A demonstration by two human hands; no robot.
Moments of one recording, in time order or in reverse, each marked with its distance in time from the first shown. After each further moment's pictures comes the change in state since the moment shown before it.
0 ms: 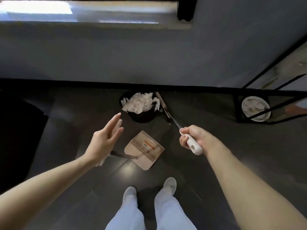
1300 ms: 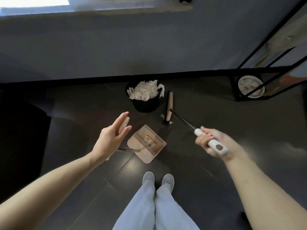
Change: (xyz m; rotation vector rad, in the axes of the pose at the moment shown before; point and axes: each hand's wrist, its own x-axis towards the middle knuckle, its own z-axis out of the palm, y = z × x) left_hand -0.050 -0.079 -0.073 0.163 -0.132 0.164; right_hand -0.061 0.143 0.029 0.585 -0.075 0.002
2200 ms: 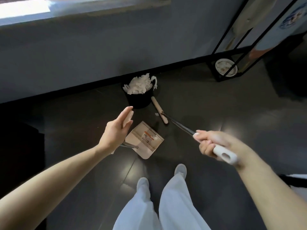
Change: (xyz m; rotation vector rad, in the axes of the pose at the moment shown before) left_hand -0.038 -0.064 -0.075 -0.021 -0.166 0.160; right_hand -0.014 0.185 -0.010 -0.367 0.150 -0.092
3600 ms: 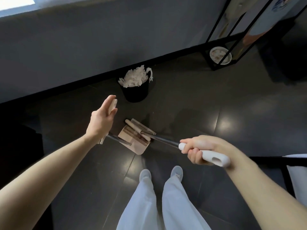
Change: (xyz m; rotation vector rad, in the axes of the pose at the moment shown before) left_hand 0.010 -0.025 -0.031 0.071 0.074 -0.076; right_hand 0.004 0.056 0.030 -0.291 0.025 0.145
